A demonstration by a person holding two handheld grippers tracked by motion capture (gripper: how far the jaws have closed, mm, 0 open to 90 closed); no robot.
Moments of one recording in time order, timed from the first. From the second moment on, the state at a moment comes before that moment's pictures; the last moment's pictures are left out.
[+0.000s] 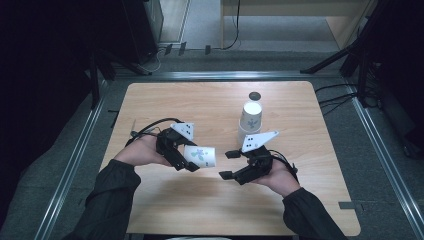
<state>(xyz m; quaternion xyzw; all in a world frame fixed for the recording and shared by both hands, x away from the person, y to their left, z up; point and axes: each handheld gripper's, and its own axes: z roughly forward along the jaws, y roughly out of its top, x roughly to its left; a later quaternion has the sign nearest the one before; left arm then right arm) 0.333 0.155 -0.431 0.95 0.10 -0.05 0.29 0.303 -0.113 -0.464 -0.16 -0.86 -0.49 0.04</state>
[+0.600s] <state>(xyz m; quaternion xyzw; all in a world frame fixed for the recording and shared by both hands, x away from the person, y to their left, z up) 0.320 0.133 -0.435 0.97 0.07 -0.05 0.21 0.299 -0.095 -0.471 -0.14 -0.87 -0.47 0.04</state>
